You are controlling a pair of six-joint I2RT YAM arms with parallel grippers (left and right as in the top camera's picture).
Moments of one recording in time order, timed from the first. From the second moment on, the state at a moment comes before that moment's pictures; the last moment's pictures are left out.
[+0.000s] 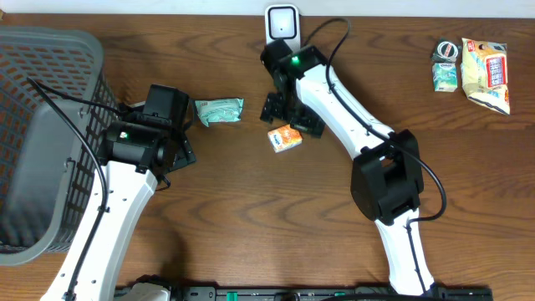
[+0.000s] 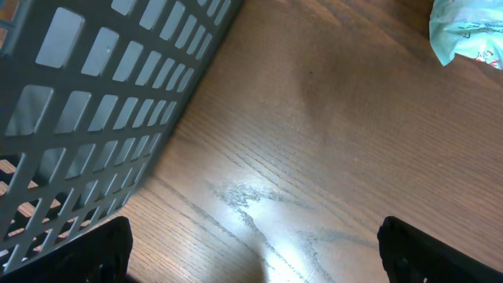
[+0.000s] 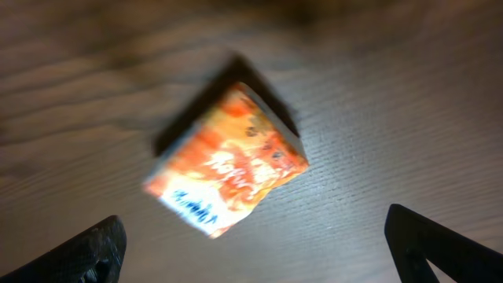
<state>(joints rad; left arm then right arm) -0.22 1.33 1.24 -1.25 -0.39 -0.59 0.54 2.32 2.07 -1.32 -0.02 0.92</state>
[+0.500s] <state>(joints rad) -0.22 1.33 1.24 -1.25 -0.39 -0.59 0.53 2.31 1.83 -1.06 -0.18 0.98</state>
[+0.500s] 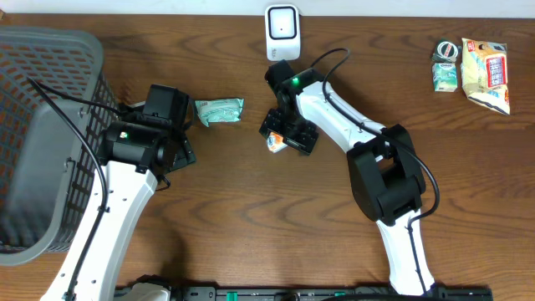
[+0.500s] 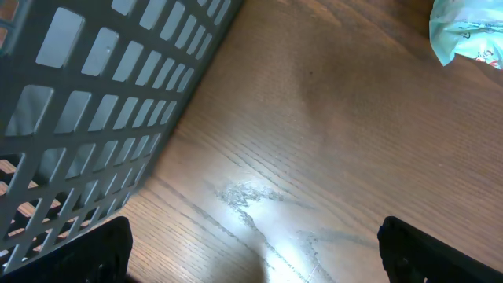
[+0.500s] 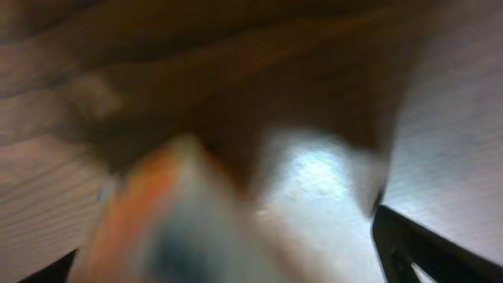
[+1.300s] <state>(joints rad) -0.22 1.33 1.24 -1.25 -0.40 -0.59 0.45 2.14 1.82 -1.10 -0.11 0.46</state>
